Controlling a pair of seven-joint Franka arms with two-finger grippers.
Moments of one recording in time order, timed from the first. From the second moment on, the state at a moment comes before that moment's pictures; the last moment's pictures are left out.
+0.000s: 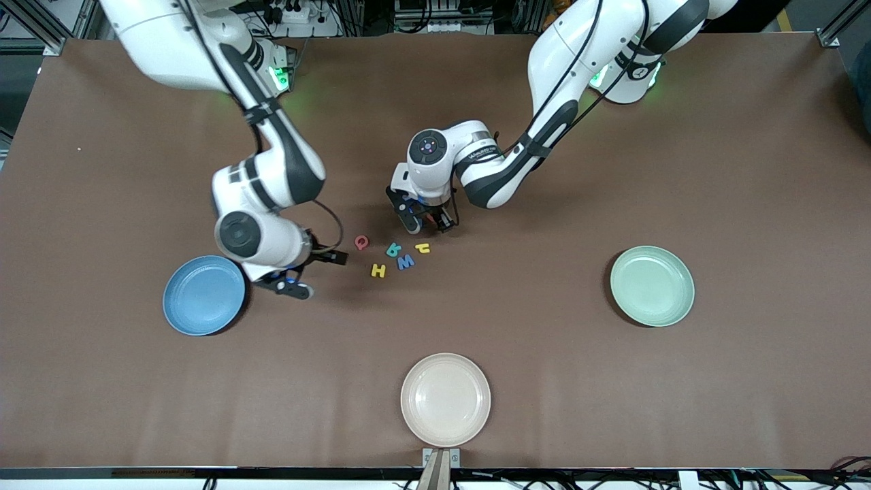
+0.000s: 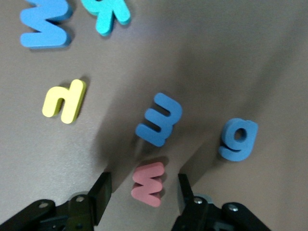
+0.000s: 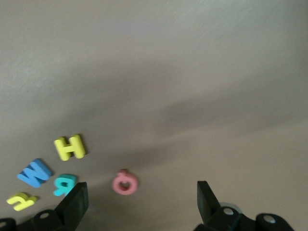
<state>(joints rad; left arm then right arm) -0.58 0.81 -0.42 -1.63 0.38 2.33 -0.08 0.36 0.50 0.09 -1.81 0.13 2.16 0.70</state>
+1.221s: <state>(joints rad) -0.13 0.65 -0.46 -1.62 0.41 2.14 -0.07 0.44 0.50 0.08 -1.95 0.13 2.36 0.77</state>
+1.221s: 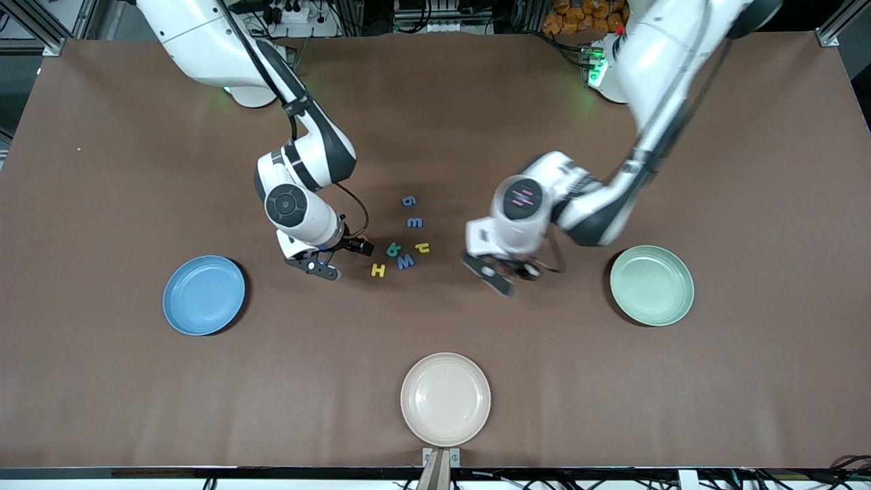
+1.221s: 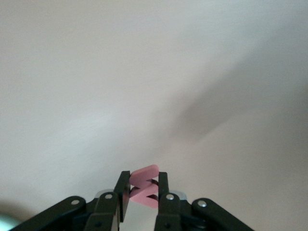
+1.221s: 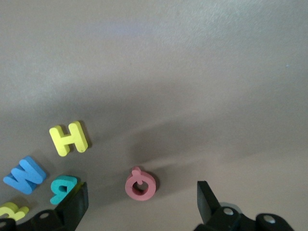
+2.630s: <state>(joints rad) 0.19 0.63 -0.33 -1.76 0.40 2.06 -0.03 0.50 0.55 0.07 -2.01 0.06 2.48 0.77</state>
